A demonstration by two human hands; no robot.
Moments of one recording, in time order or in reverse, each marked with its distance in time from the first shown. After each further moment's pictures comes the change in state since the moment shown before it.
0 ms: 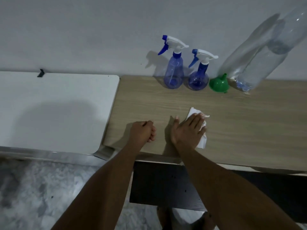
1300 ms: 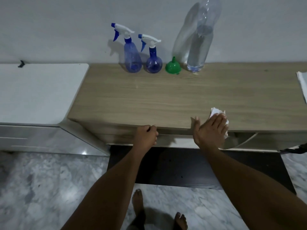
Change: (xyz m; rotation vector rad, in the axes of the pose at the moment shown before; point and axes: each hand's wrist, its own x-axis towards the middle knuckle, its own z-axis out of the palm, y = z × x) left_hand -0.155 -0.066 0.191 0.038 0.054 0.092; right_hand 0.004 0.293 -0.100 -0.041 0.158 -0.011
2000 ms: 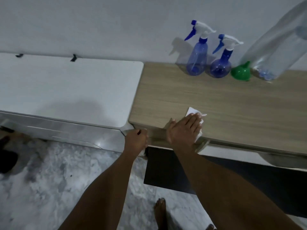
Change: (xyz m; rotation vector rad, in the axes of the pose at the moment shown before) left_hand 0.098 -0.057 -0.276 -0.033 0.189 -0.117; right_hand -0.130 -0.332 0.109 0.077 -0.096 -0.103
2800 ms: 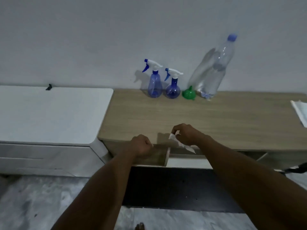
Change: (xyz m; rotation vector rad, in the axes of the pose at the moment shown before) left_hand -0.080 0.073 0.092 0.761 -0.403 0.416; right_hand 0.064 0.123 -0.210 0.034 -0.630 -0.399
